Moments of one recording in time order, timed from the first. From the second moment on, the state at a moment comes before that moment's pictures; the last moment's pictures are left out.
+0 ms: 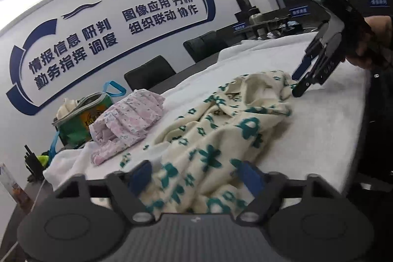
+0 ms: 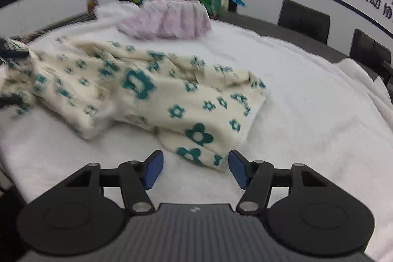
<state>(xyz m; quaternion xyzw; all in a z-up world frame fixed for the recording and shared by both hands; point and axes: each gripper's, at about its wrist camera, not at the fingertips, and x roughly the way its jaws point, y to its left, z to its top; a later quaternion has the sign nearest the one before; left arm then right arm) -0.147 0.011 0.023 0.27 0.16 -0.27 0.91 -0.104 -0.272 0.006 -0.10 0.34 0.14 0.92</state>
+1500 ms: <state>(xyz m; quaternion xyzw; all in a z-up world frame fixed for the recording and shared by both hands) -0.150 0.091 0.330 0.16 0.01 -0.31 0.94 -0.171 -0.306 0.291 -0.11 -0.03 0.14 0.98</state>
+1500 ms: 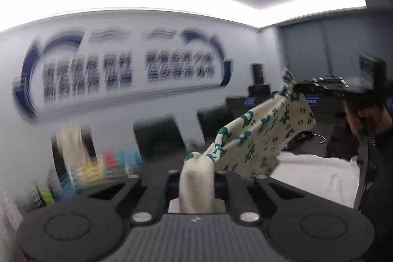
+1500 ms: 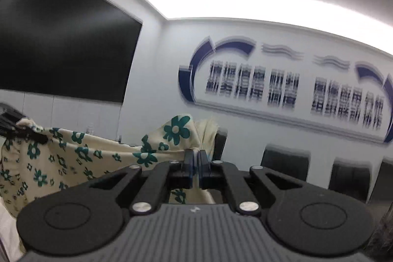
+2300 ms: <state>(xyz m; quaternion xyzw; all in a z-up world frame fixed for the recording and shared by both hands) -0.135 0.063 0.372 0.30 -0.01 -0.26 0.92 -0.137 -0.283 0.310 -0.17 -0.04 0.10 0.98</state>
